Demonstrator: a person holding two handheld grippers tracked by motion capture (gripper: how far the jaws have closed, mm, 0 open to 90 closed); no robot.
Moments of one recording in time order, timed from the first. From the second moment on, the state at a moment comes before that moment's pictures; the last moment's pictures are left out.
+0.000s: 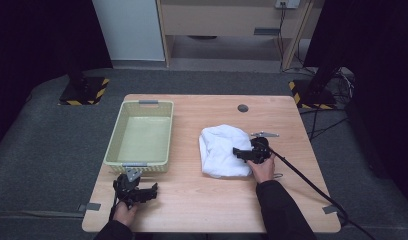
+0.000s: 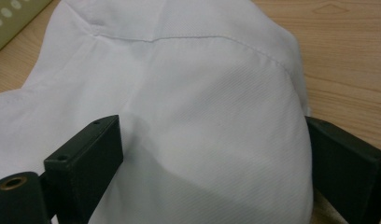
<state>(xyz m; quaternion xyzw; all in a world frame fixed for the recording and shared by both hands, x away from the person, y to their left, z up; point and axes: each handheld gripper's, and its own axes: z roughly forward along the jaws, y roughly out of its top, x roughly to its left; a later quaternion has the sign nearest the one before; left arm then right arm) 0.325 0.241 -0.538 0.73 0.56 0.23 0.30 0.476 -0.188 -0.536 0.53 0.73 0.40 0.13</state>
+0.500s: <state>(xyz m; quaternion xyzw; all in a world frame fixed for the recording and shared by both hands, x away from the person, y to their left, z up) 0.325 0.241 -0.538 0.73 0.56 0.23 0.30 0.467 -0.187 -0.536 0.54 0.72 0.43 0.11</state>
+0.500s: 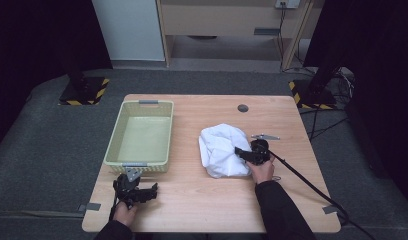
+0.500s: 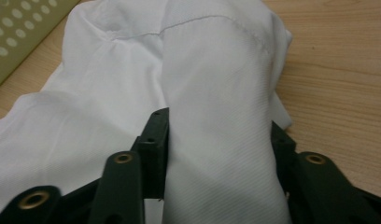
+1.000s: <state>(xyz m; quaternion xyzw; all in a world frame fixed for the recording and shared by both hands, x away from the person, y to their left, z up) 0.325 0.241 -0.538 0.73 0.56 0.23 0.30 0.458 -0.188 -0.508 0.54 0.70 0.45 0.12</state>
